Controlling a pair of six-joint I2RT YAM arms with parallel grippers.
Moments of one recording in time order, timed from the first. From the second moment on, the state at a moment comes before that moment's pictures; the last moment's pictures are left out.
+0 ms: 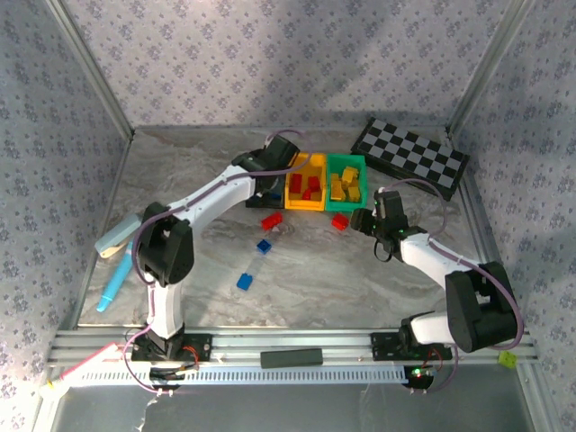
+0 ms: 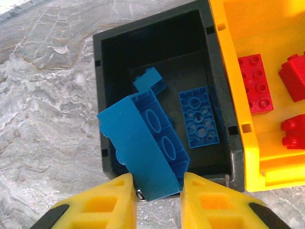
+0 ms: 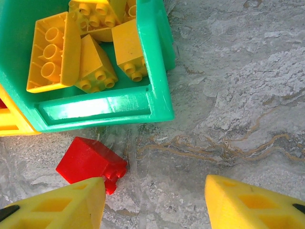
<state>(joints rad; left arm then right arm) -0.69 1.95 1.71 -0.77 -0.47 -0.26 0.27 1.34 0.61 -0.05 0.03 0.46</state>
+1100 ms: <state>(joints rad) -0.69 1.53 1.03 -0.60 -0.13 -0.34 0.27 1.39 0.64 -0.05 0.02 0.46</state>
